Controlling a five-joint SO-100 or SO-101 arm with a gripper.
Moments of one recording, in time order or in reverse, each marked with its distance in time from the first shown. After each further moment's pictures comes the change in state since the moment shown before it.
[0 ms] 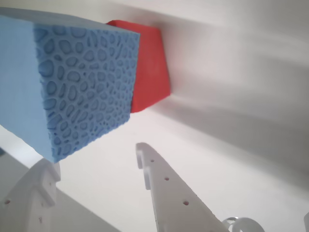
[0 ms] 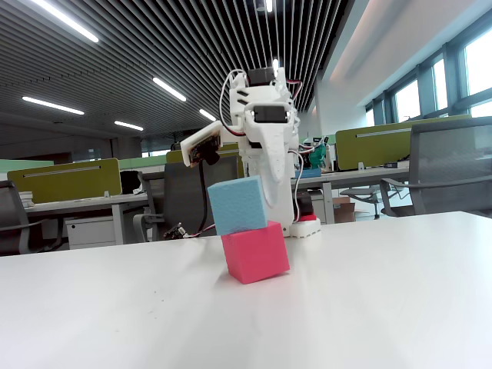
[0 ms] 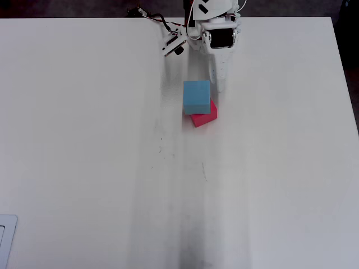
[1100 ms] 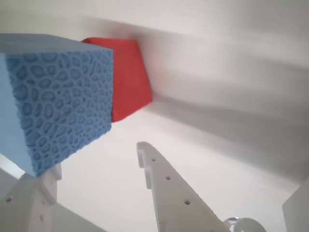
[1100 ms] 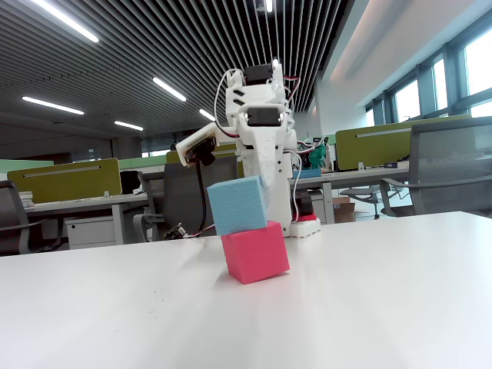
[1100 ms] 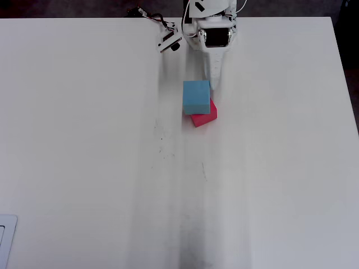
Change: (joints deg) arm 4.1 -2.4 -1.5 3.6 -0.5
